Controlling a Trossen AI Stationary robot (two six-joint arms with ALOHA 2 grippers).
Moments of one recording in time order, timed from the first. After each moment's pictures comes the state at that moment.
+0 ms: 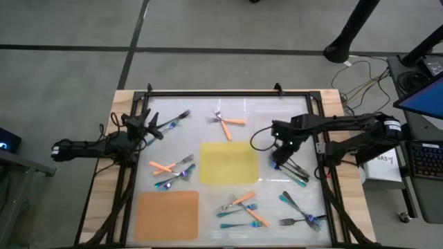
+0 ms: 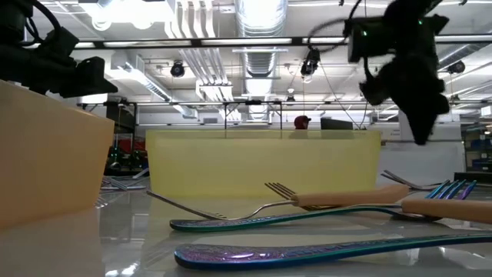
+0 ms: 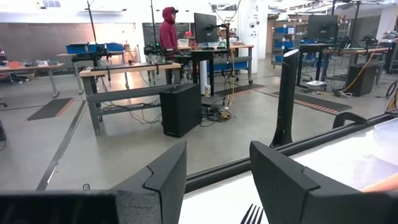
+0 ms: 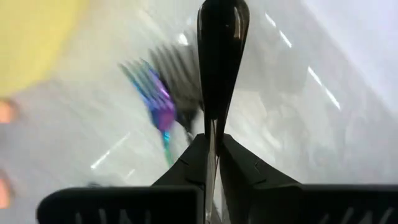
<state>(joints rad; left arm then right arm) -0.02 0.05 0.03 0.10 -1.14 0.10 -0.22 1.26 0.82 -1.00 -0.21 0.56</state>
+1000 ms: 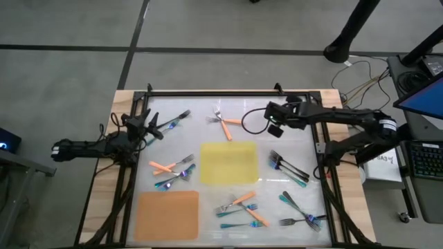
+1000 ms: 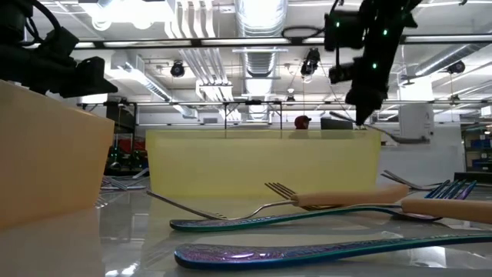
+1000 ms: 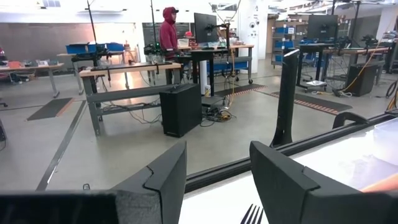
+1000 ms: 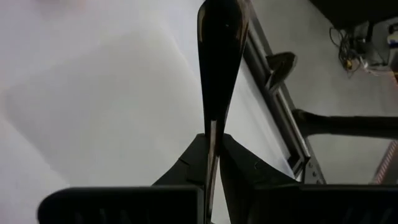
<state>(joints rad) -0.02 0.05 0.03 0.10 -1.14 0.10 -0.34 1.35 0.96 -0.85 0.55 0.07</state>
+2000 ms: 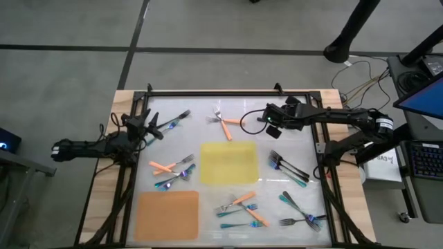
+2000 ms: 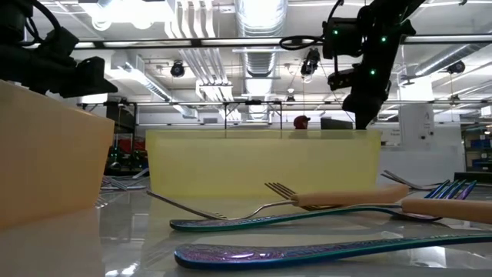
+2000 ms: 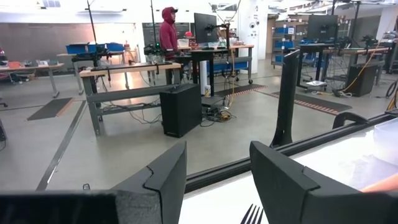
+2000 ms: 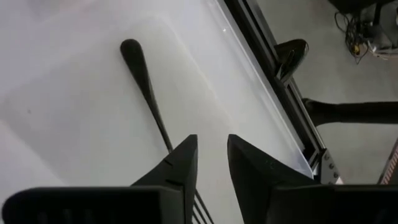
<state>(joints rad) -0.02 0.05 0.03 0.10 -1.14 0.10 -0.35 1.37 0.94 -0.83 0.54 0.14</state>
